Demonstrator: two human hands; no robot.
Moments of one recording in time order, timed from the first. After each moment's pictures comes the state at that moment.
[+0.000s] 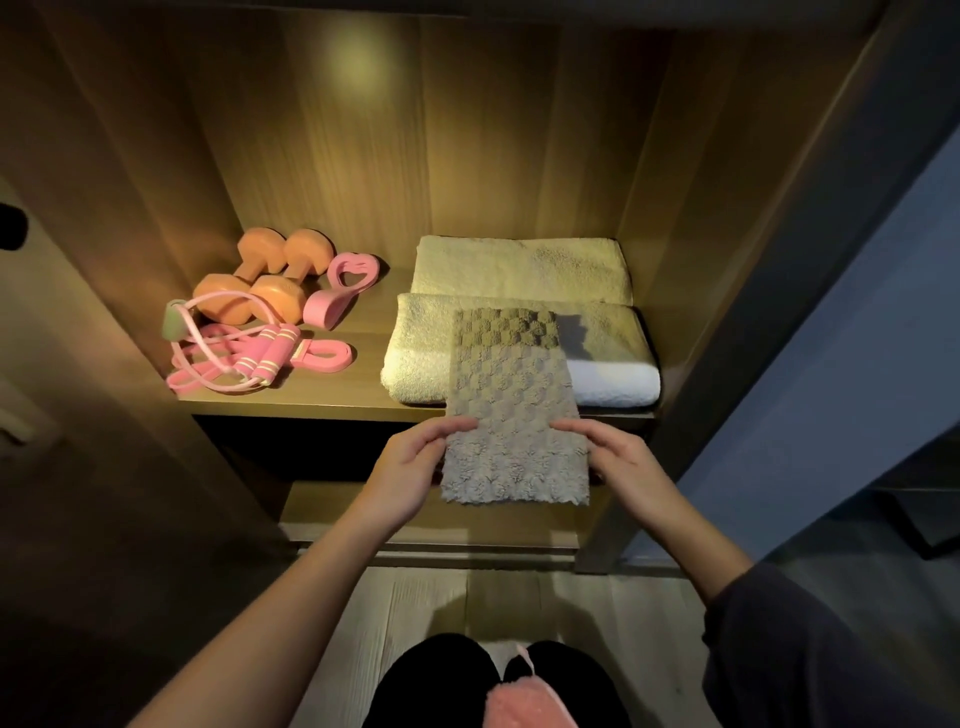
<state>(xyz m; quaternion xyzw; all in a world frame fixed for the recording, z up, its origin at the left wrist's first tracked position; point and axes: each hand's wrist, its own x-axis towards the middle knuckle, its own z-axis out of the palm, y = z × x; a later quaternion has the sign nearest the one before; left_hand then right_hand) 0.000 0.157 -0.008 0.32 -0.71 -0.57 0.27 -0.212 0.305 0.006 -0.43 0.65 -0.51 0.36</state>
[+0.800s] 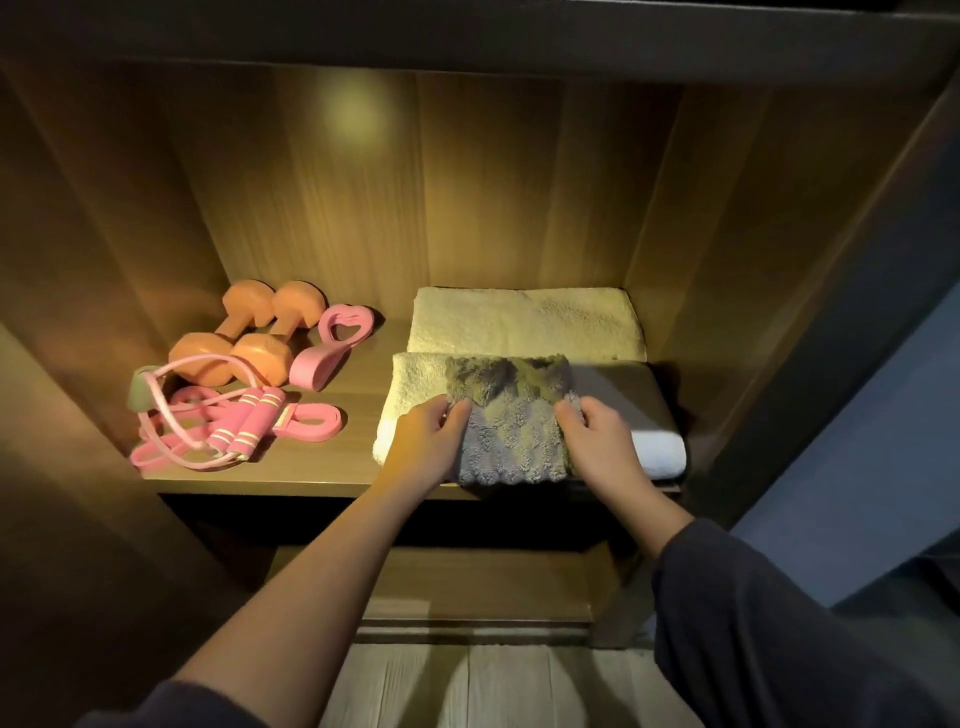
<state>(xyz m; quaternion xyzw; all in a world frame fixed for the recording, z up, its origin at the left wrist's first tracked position) -0.079 0.069 0.024 0.41 -0.78 -0.39 0.28 -0.243 0.183 0.023 -0.37 0.79 -0.46 0.16</state>
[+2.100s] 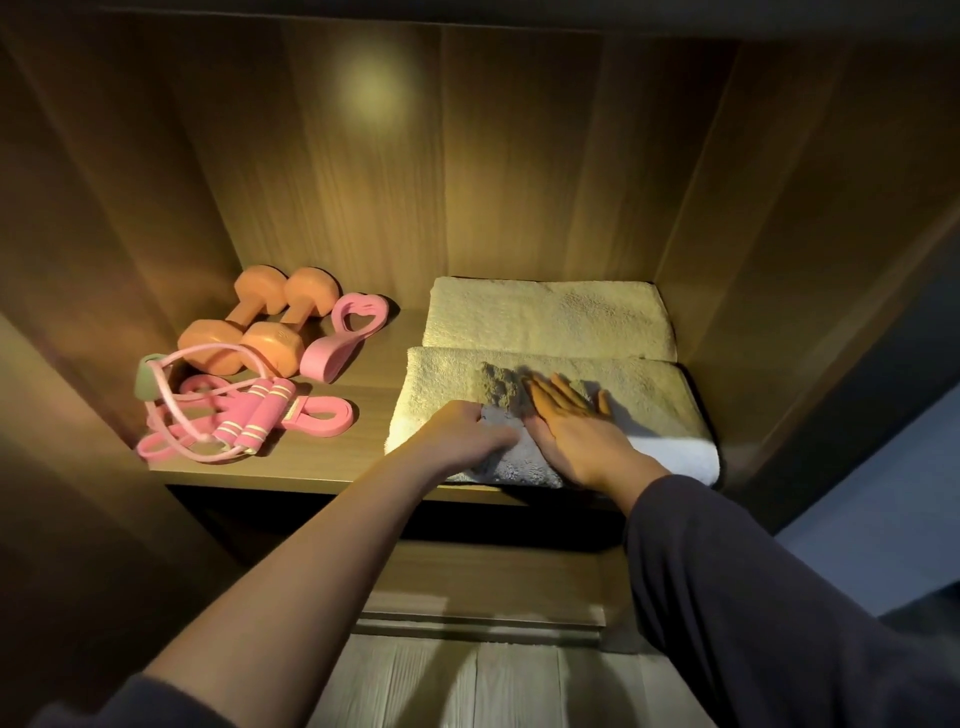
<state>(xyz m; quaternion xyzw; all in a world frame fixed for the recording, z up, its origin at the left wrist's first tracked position) -0.093 0.056 0.037 0.41 -0.76 -0.49 0.09 -0.257 0.133 0.006 -0.60 0.79 -0.04 0.09</state>
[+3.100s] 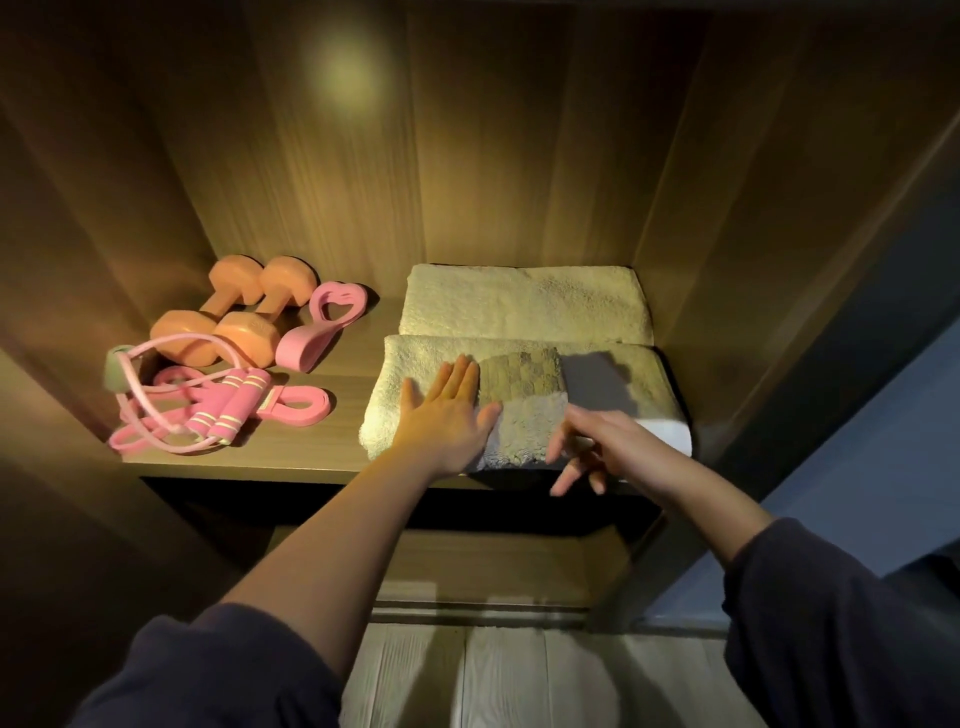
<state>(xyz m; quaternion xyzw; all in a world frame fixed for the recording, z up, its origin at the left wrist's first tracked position) -0.117 0.048 -0.004 0.37 -0.92 -0.12 0.02 -0.268 0.211 0.039 -0.43 0.62 -0.43 0.49</state>
